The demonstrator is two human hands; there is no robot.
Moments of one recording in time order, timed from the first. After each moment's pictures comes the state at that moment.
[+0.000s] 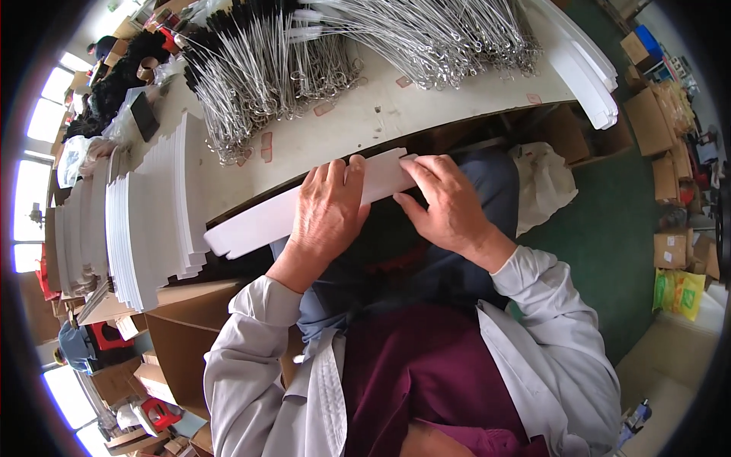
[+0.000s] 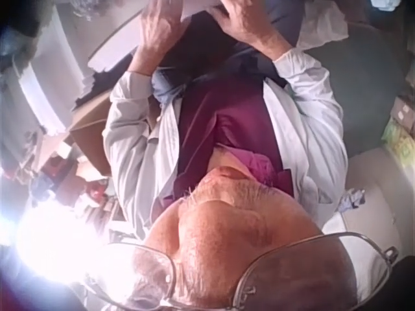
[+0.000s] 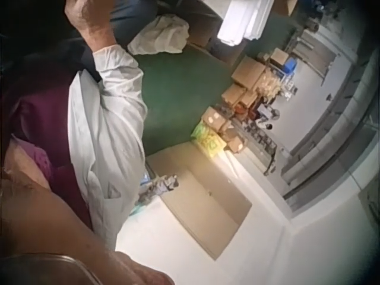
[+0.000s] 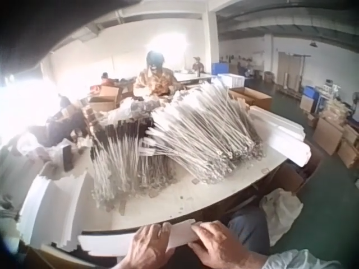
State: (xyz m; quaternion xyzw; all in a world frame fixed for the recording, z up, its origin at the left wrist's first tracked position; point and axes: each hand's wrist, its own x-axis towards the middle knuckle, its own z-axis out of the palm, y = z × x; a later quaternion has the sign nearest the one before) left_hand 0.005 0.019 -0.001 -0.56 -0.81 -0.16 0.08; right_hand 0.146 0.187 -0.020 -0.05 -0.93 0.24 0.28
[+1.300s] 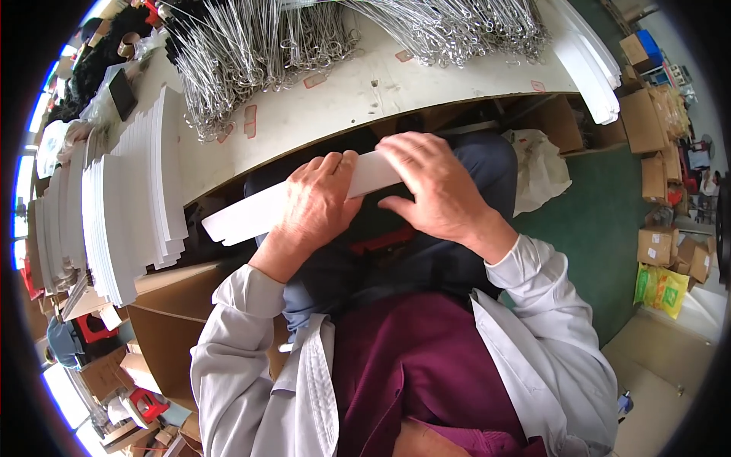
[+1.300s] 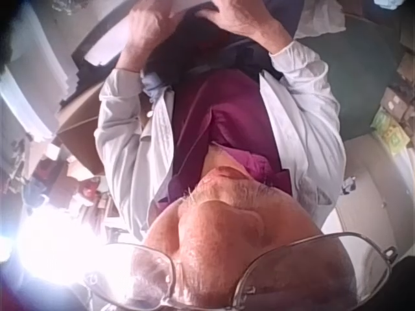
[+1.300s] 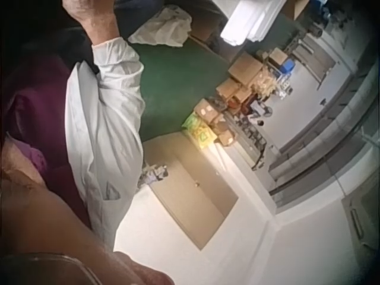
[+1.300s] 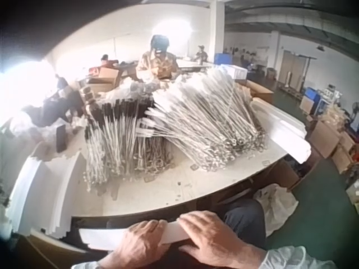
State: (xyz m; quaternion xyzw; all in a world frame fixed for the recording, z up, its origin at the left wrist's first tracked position) left_hand -0.002 0.007 -0.028 -0.57 -0.78 -0.24 0.01; right_hand 0.136 0.187 -0.013 0.04 -0.96 0.20 0.19
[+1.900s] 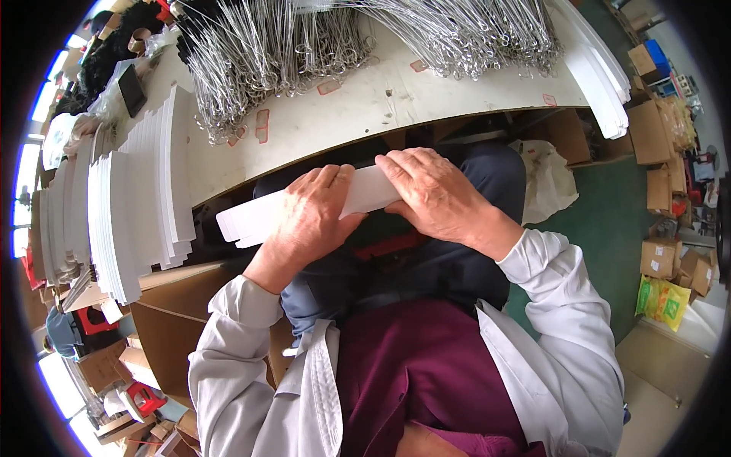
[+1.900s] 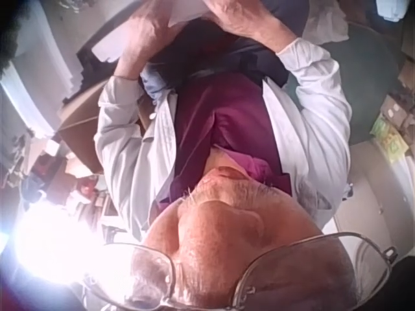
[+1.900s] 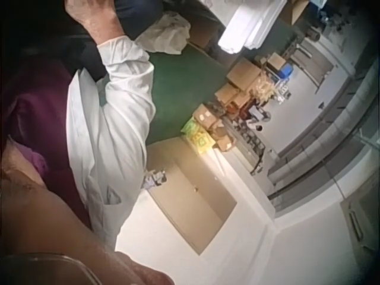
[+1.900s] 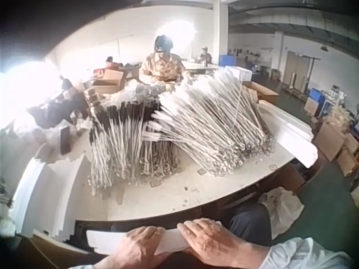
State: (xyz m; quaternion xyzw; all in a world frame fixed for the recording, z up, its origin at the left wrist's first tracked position) left_hand -0.012 -0.012 -0.018 -0.57 -0.79 -0.23 -0.03; right_hand 0.120 0.191 -0.026 0.09 -0.97 0.16 0.15
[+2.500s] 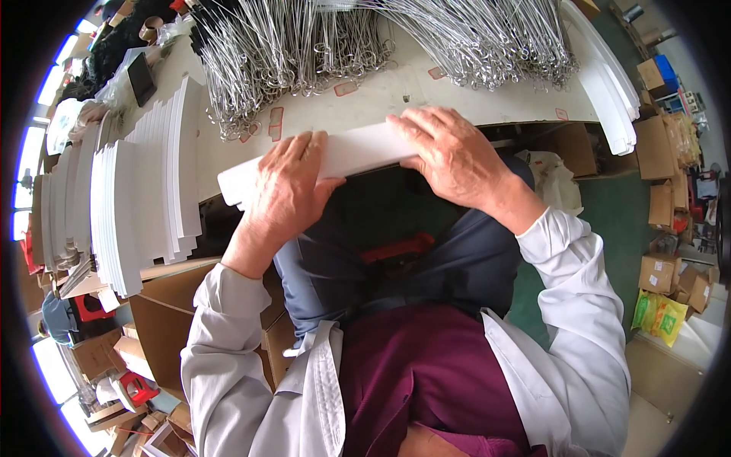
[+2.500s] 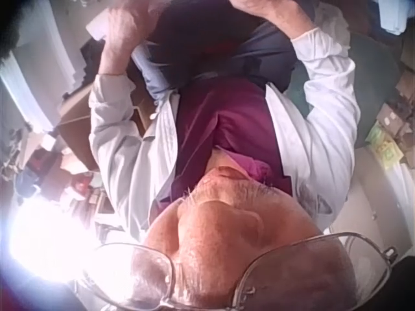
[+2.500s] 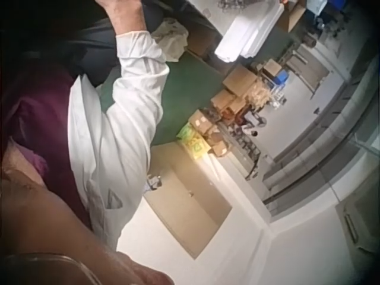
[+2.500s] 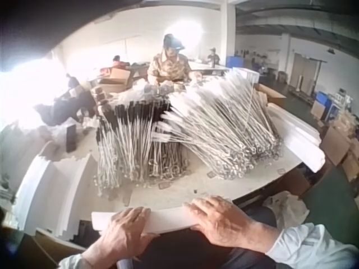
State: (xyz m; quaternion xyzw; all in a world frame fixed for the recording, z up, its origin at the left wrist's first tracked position) left_hand -0.057 -0.022 -0.001 -0.54 -0.82 -0.20 0.03; right_hand 0.079 0.226 -0.004 0.12 -0.97 0.10 0.18
